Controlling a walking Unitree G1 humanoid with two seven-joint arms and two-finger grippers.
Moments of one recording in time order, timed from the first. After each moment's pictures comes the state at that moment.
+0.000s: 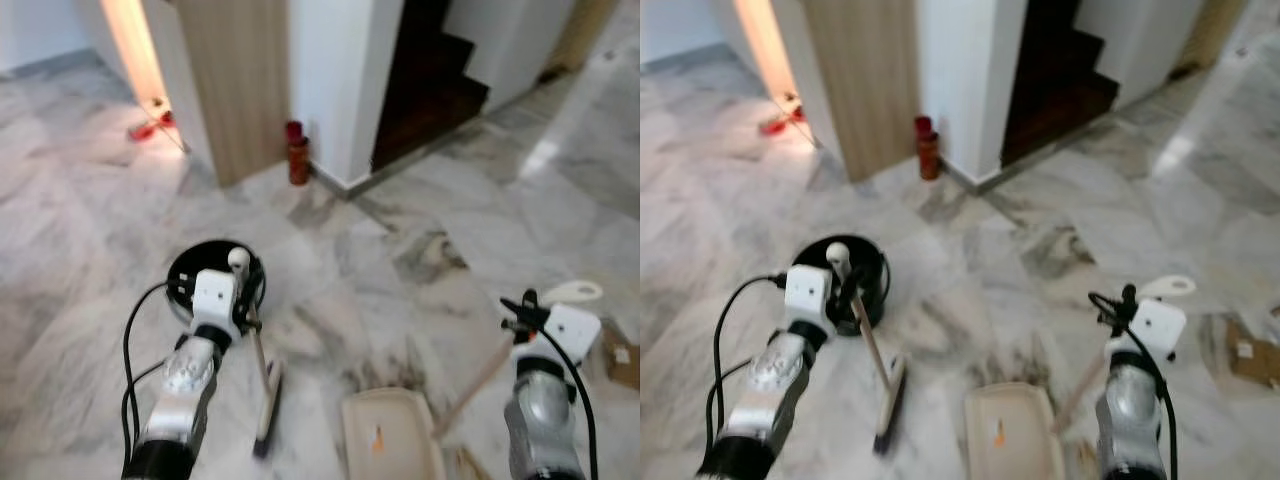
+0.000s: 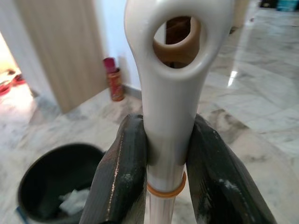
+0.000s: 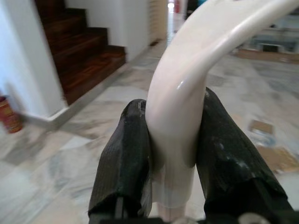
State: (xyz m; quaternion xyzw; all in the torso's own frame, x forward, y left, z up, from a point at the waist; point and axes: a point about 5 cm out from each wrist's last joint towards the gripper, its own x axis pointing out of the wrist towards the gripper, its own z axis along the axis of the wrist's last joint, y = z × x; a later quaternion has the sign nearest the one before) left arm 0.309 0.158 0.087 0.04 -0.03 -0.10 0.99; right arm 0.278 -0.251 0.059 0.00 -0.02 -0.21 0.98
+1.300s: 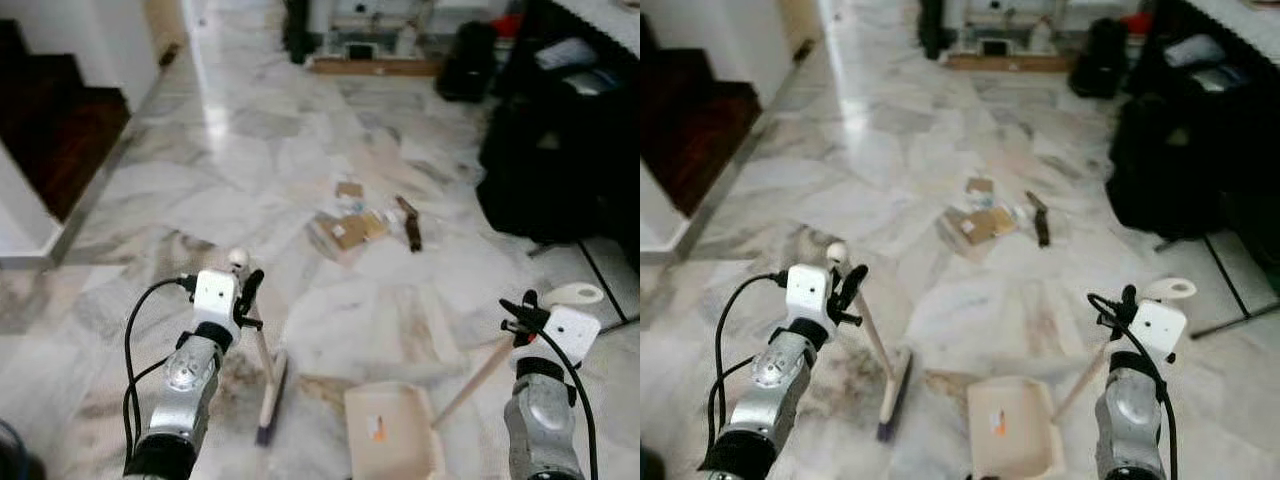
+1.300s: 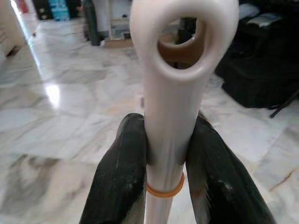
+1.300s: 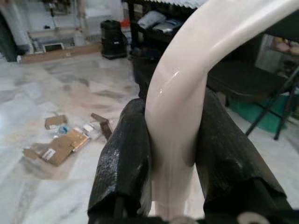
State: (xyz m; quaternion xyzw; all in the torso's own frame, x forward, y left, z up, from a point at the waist) left arm 0.314 0.142 0.092 0.04 -0.05 -0.13 0.99; right arm 0.271 -0.261 0.058 0.01 -0.02 -0.23 0.97
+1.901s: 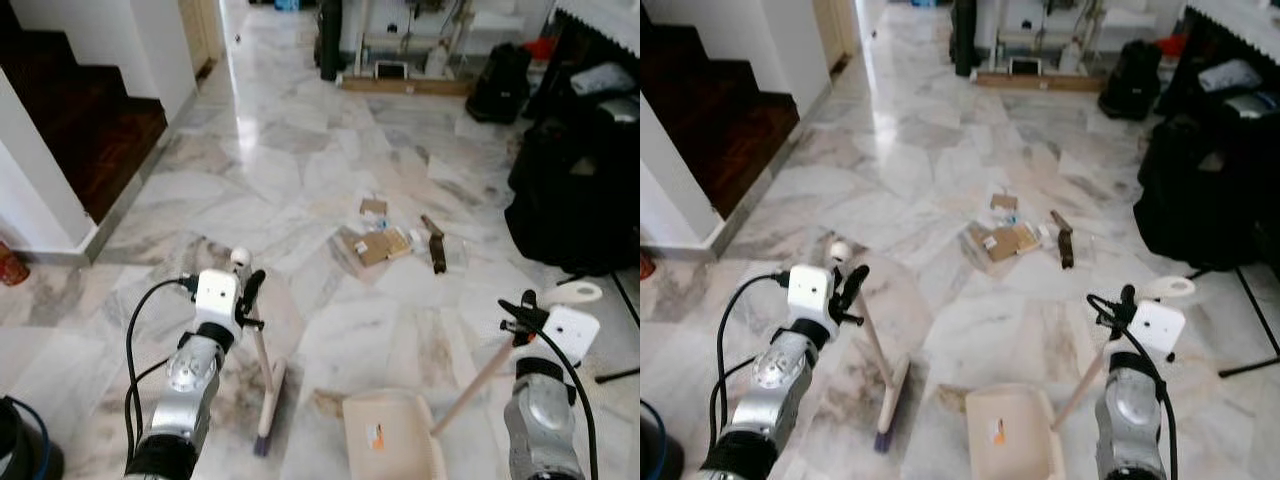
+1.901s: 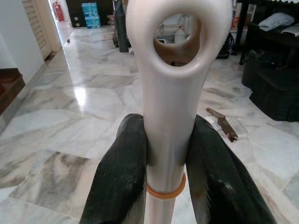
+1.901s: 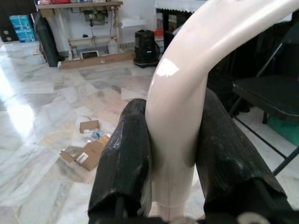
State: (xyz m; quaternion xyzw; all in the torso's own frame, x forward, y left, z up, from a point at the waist) left arm 0.313 0.149 0.090 0.04 -0.04 -0.12 0.99; right arm 0.275 -0.254 0.059 0.00 -0.02 -0.21 0.98
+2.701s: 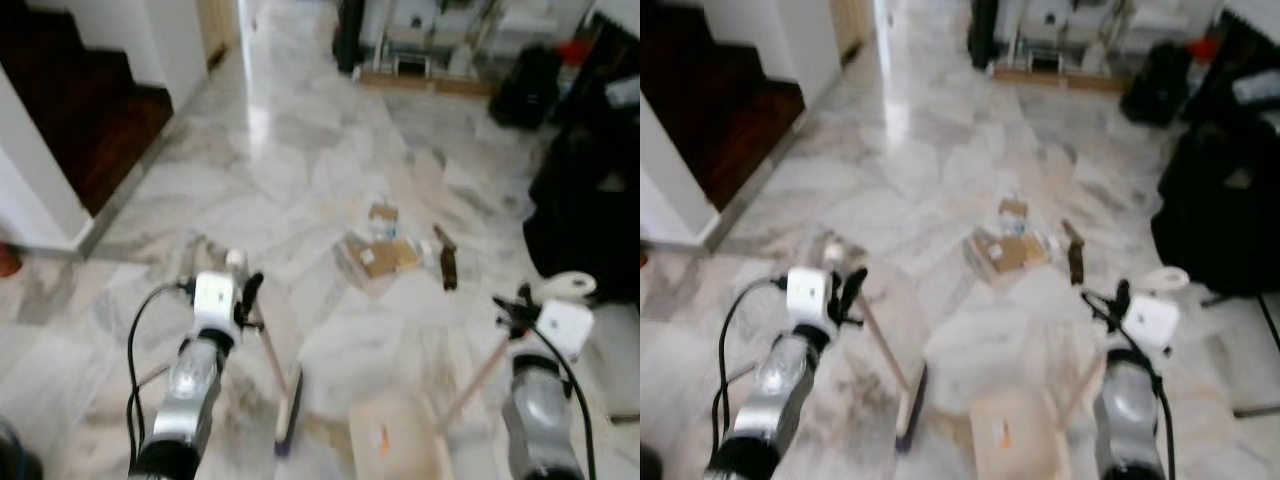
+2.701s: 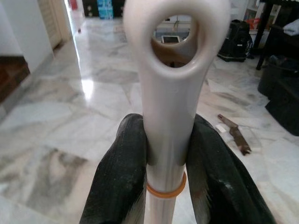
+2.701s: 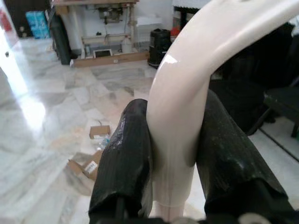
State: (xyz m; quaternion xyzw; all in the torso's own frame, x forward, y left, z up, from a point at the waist) left arm 0.313 0.155 0.087 0.02 -0.04 -0.10 0.99; right arm 0.281 -0.247 0.064 0.00 -0.03 -0.20 0.98
